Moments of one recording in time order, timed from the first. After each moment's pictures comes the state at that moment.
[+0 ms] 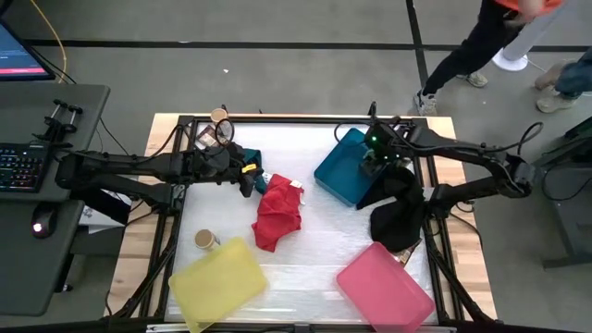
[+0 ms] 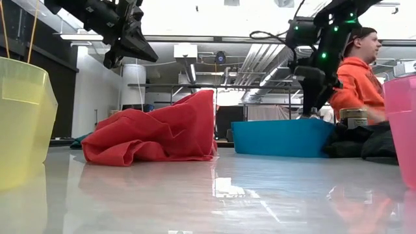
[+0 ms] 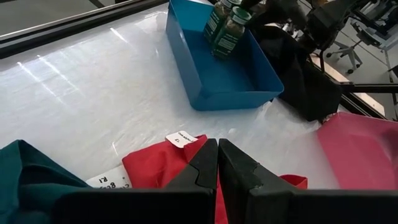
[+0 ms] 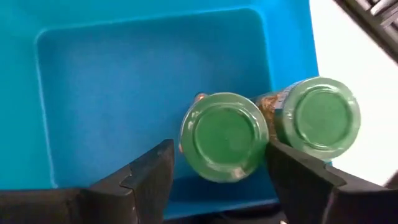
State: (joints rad) left arm 0.09 1.02 0.71 -0.24 -0.22 -0.57; right arm -0.52 1.24 0.88 -0.84 0.14 0.22
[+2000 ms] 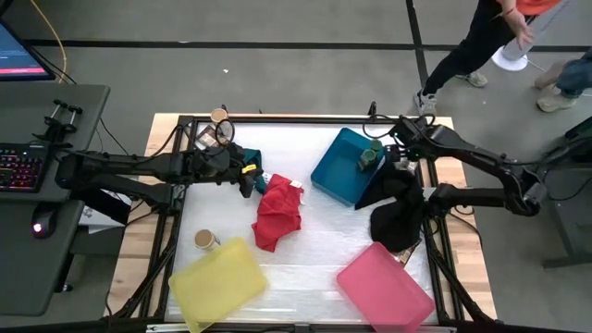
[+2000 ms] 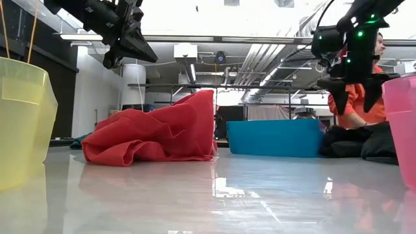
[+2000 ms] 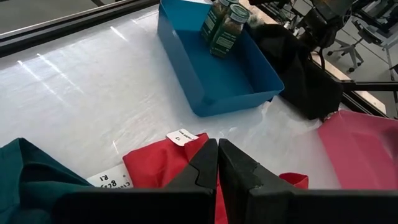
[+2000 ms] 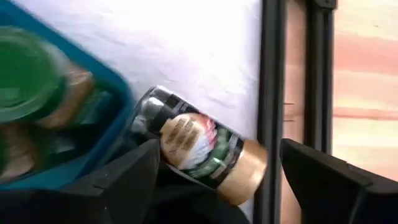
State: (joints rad) left arm 0.09 1.02 0.71 -0.25 -0.22 -0.57; right arm -0.73 1.05 0.77 -1.04 0.36 0.71
